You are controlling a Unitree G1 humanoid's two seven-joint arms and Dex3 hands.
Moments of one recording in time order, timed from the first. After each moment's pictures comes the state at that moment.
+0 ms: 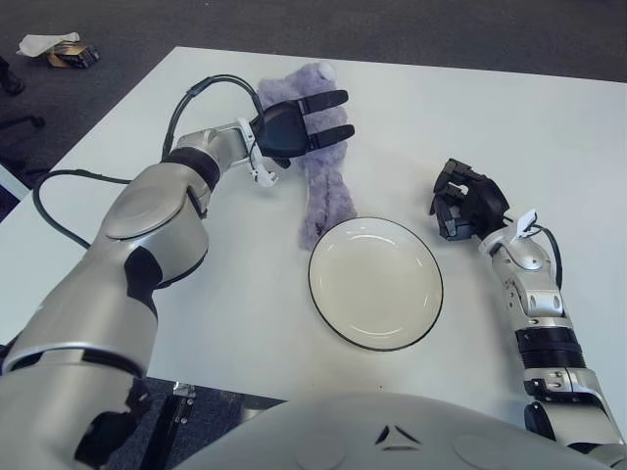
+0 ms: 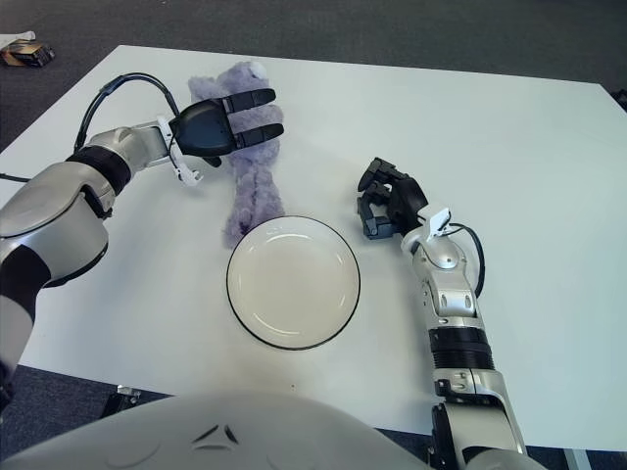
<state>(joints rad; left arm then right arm) -1.23 0.36 -1.18 1.32 1.39 -0.38 0.97 -0.13 -0.31 -0.05 0.14 0.17 0.01 0.29</state>
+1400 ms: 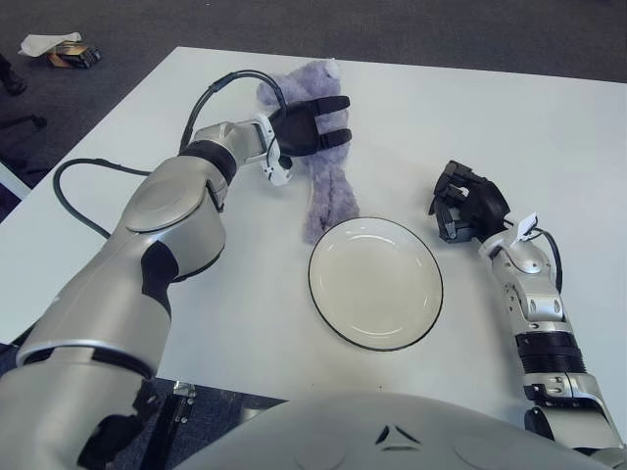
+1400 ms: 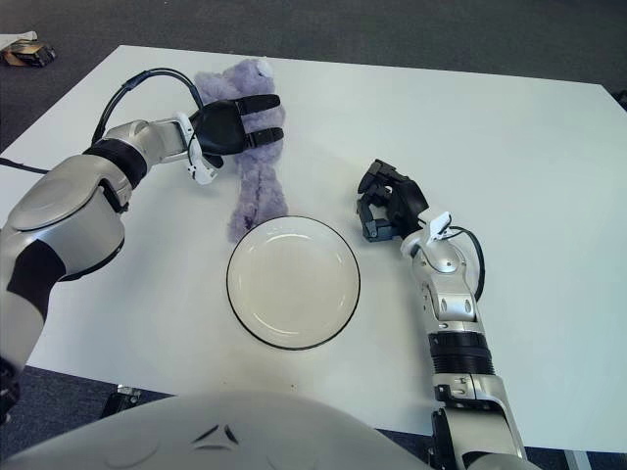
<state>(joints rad) -1.27 0.29 -1.17 1.37 1.33 -0.49 0.78 -0.10 -0.30 -0.05 0.12 0.17 0.00 0.28</state>
